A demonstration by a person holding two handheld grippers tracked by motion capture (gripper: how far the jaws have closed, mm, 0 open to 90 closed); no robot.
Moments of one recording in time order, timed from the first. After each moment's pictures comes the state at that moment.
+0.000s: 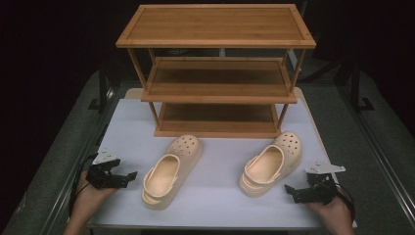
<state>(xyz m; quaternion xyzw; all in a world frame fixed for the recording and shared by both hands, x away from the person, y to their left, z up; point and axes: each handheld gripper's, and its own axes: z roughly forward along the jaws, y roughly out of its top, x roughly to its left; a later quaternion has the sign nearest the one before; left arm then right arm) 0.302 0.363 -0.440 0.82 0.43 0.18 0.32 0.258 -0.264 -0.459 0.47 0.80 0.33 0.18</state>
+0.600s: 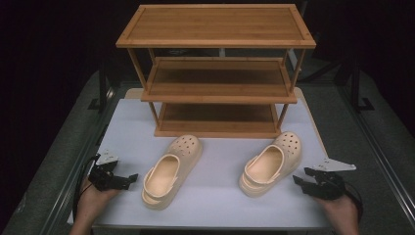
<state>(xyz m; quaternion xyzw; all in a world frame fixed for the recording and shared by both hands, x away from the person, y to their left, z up) 0.305 0.365 -0.451 0.82 0.44 0.18 0.32 0.255 -0.276 -0.435 0.47 0.79 0.34 0.20</state>
